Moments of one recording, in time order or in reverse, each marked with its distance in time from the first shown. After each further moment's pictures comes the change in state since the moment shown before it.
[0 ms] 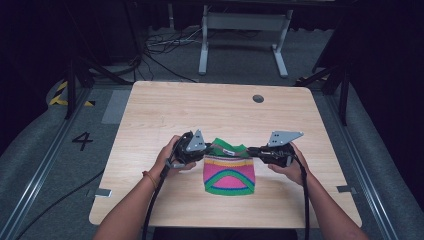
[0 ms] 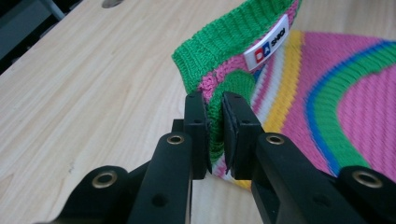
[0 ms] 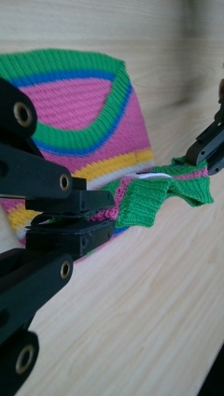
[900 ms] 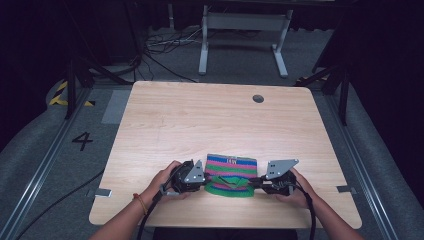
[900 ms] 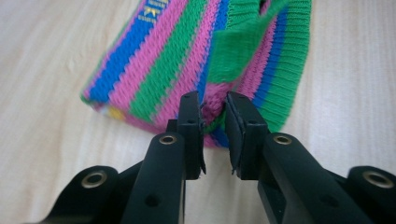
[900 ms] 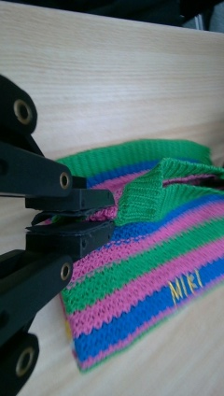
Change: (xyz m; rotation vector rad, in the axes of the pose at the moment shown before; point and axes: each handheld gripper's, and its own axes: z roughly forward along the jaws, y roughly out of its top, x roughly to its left) left arm -0.060 -0.029 -0.015 0.105 -0.154 0.059; right arm 0.059 -0.037 -0.005 0.170 0.122 -0.086
